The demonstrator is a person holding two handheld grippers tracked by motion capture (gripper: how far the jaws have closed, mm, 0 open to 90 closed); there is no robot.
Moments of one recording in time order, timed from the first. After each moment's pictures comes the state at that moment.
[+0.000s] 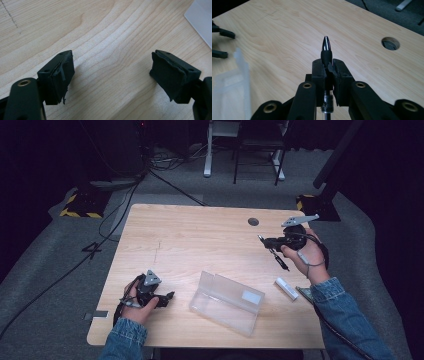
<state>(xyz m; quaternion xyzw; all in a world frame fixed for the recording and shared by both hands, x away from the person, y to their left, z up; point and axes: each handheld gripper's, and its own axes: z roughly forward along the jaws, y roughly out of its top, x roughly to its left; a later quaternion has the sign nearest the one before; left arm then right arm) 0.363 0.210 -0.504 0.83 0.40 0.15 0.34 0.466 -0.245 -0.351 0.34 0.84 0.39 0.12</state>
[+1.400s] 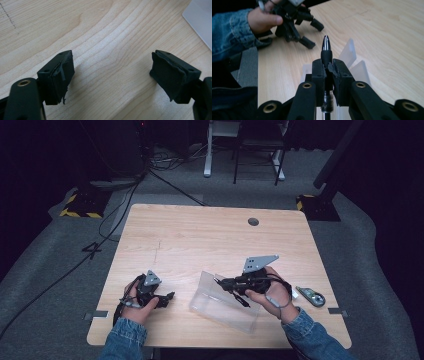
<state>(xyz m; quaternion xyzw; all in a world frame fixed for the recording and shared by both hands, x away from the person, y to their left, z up) 0.363 0.210 -0.504 0.84 0.40 0.15 0.34 0.377 -0.148 -0.410 0.18 0.86 0.47 0.01</state>
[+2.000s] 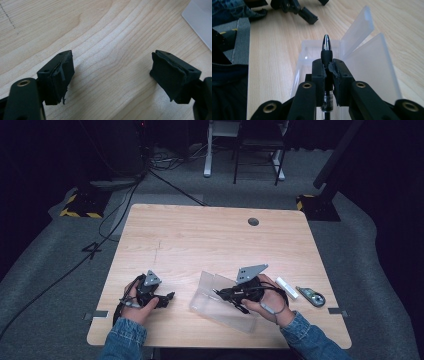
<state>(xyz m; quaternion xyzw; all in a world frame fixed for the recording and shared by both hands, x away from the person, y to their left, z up) 0.363 0.210 -0.504 0.84 0.39 0.15 0.34 0.371 -0.139 -0.439 0.15 0.90 0.42 0.01</state>
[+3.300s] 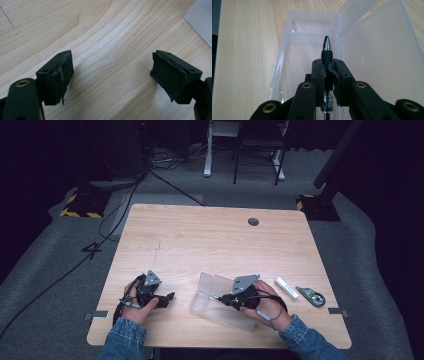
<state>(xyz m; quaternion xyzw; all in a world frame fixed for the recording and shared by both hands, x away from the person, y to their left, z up) 0.363 0.210 -0.504 0.84 0.39 0.15 0.34 0.364 -0.135 -0.465 0.11 0.93 0.35 0.07</state>
